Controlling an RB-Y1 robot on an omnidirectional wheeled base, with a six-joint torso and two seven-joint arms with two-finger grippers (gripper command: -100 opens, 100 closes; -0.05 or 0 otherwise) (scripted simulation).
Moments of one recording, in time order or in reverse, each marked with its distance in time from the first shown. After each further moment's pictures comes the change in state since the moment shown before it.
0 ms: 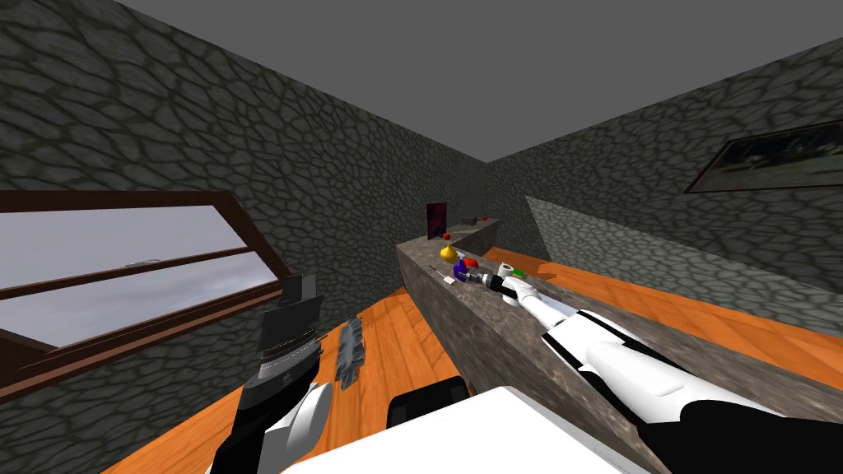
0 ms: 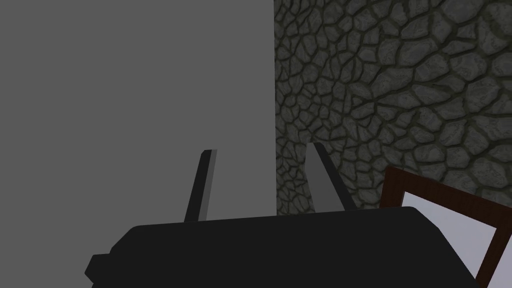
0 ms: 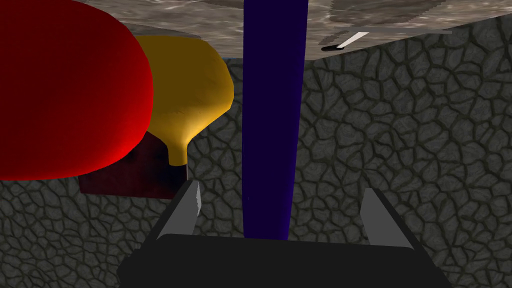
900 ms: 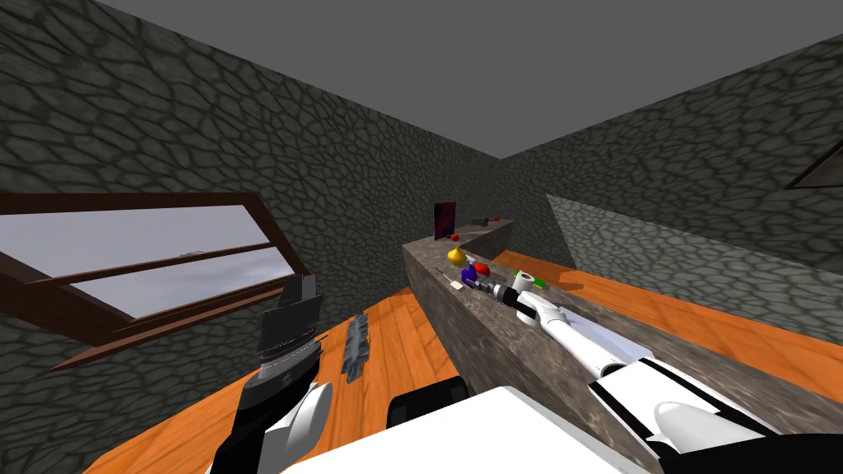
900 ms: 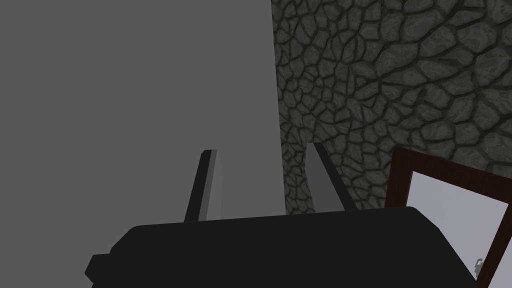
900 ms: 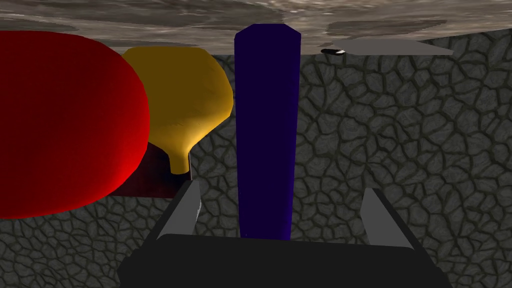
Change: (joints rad) left arm 0.000 0.000 0.000 0.000 0.000 0.000 0.000; right arm 0.294 -0.002 -0.124 -0.289 -0.046 0.083 0.008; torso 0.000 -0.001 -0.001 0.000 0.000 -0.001
